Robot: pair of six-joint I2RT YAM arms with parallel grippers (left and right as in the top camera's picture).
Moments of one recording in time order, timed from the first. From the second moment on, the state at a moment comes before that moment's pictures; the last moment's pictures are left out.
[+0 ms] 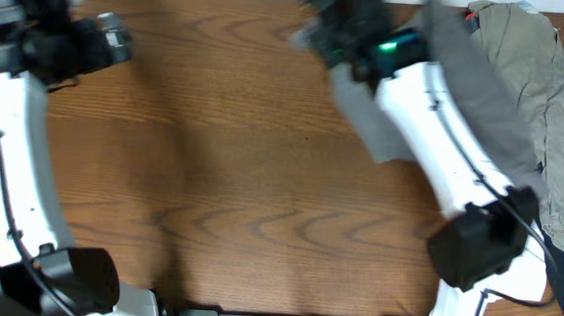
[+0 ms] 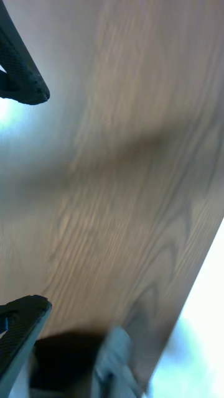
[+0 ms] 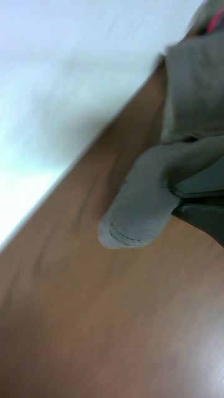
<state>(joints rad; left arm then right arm) 0.37 1.66 1.83 -1.13 0.34 -0.09 0.52 2.02 1.95 -0.66 0.06 -0.28</state>
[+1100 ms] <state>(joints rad) 0.22 1.76 1.76 -1.12 0.34 -0.04 0.41 2.06 2.31 -0.95 -0.14 -0.16</state>
